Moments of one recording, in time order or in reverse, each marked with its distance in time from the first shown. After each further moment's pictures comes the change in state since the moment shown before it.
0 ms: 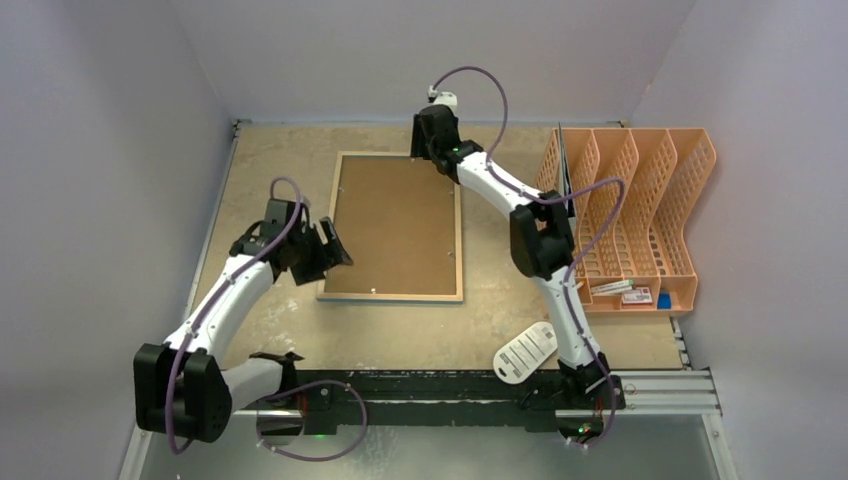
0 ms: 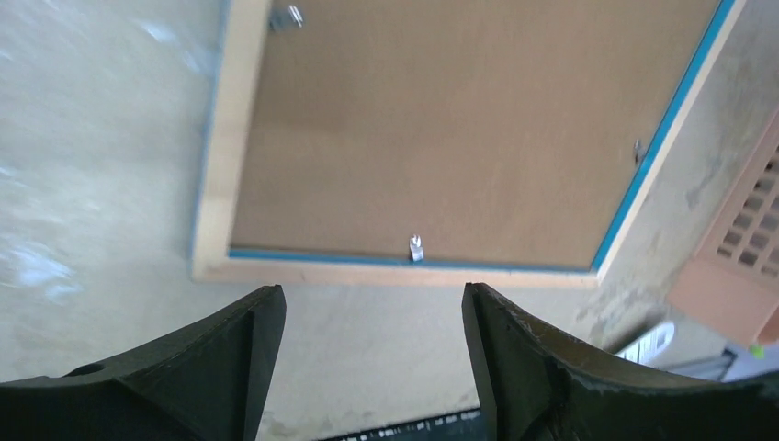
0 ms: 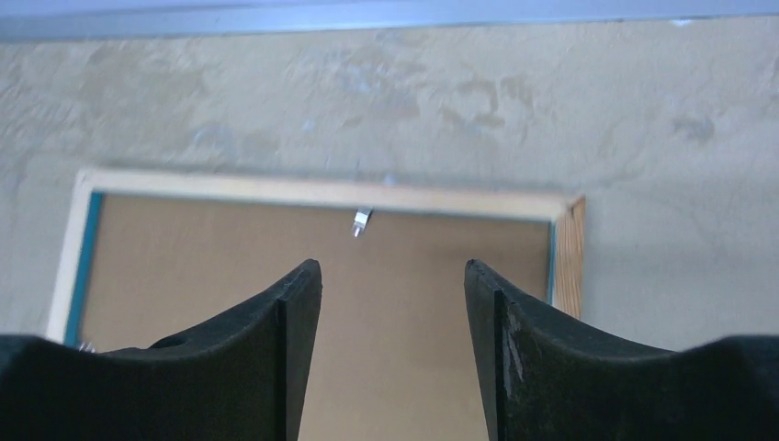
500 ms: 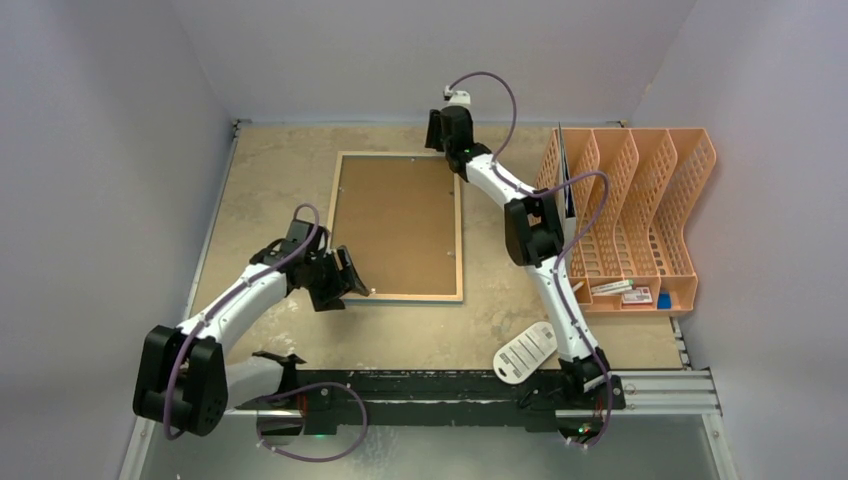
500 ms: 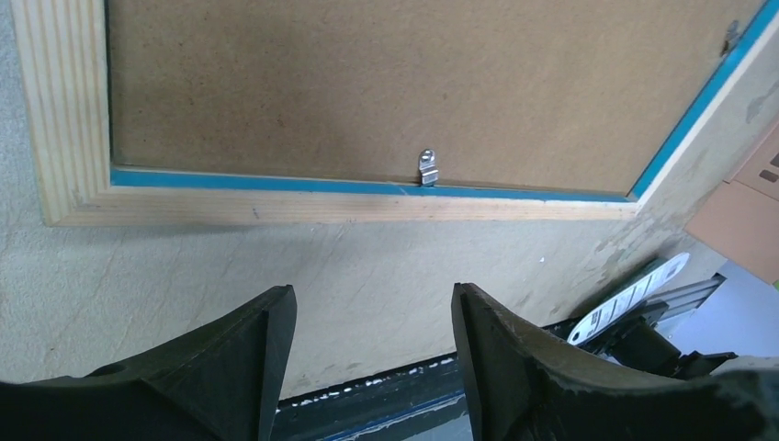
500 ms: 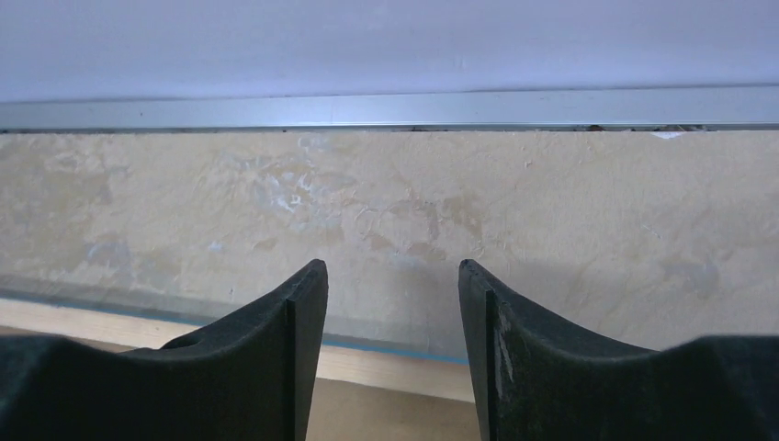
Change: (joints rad) left arm -0.138 0.006 -0.189 0.051 0.132 -0.136; right arm -0.112 0.318 0.264 0.196 -0.069 -0.069
